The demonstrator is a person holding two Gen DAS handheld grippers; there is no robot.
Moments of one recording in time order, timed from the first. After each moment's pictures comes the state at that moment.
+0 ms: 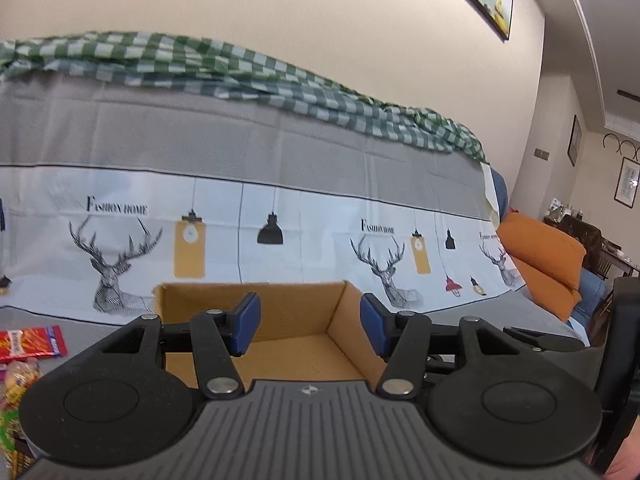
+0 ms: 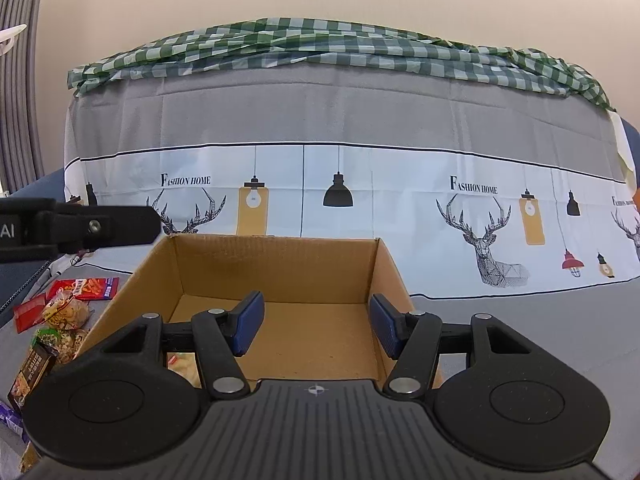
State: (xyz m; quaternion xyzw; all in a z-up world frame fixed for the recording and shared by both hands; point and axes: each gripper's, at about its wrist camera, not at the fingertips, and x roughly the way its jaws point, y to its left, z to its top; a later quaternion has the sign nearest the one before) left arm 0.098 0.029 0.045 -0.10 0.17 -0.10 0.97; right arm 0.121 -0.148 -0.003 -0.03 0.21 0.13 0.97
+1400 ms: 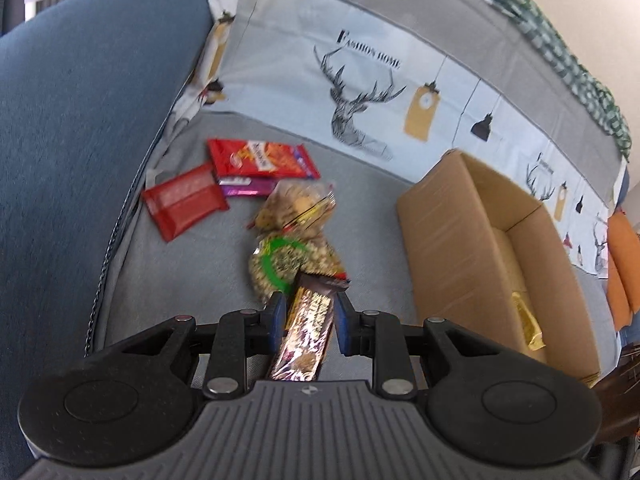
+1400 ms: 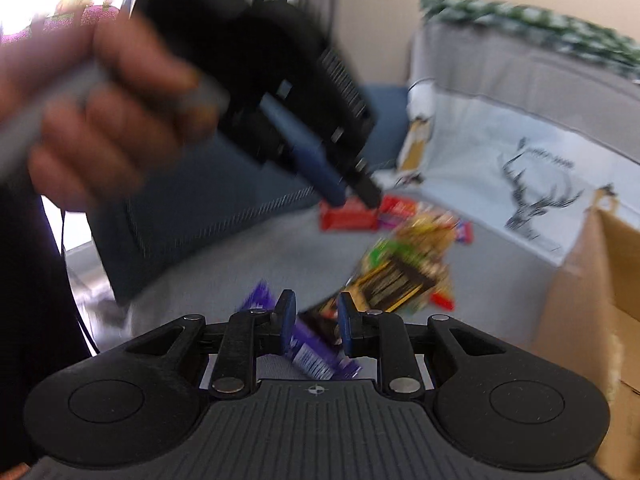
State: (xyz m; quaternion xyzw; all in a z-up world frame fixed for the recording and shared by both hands) left arm 0.042 0.277 -0.019 -0.23 0.43 0.04 0.87; right arm 0.000 0.094 -0.084 -0.17 0.22 0.49 0.83
